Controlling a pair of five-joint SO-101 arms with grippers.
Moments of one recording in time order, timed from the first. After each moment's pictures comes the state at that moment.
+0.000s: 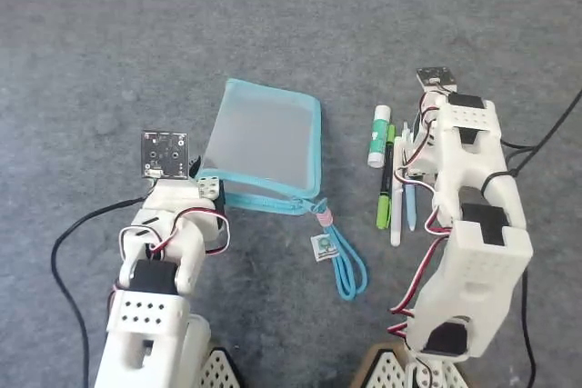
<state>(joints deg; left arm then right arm) -1.7 -68.4 83.6 31.9 8.7 3.7 26.5 2.2 67.8 11.6</state>
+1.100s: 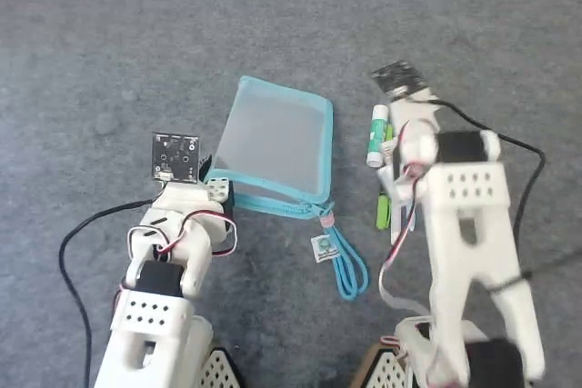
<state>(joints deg) 1.5 -68.4 85.4 28.4 8.7 -10.8 -26.6 24.6 84.4 20.6</state>
